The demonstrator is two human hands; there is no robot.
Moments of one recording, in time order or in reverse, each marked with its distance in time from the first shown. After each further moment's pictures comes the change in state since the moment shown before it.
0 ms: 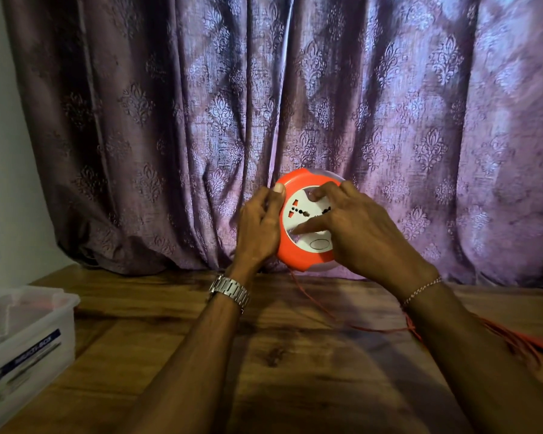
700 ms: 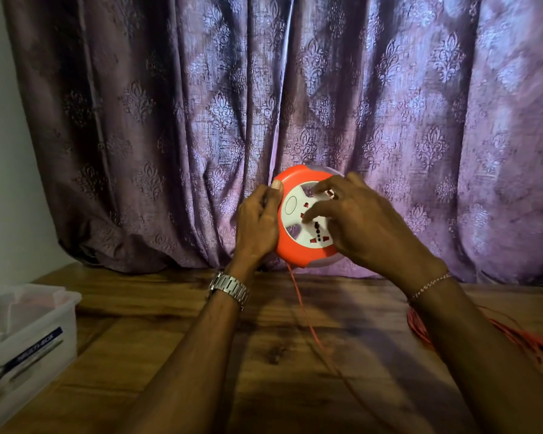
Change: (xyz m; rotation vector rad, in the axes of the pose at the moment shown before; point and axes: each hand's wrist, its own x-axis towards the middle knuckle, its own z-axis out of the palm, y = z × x) left_hand -0.001 0.003 -0.004 -0.016 0.014 -0.005; right_hand -0.002 0.001 -0.008 0.056 0.123 0.004
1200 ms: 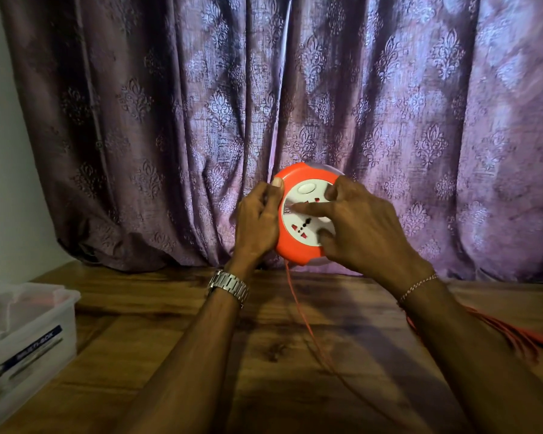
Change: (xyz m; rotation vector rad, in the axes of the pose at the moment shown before) left_hand 0.002 -0.003 0.001 0.047 -0.006 0.029; right_hand -0.005 -0.009 0.011 -0.113 -0.009 0.165
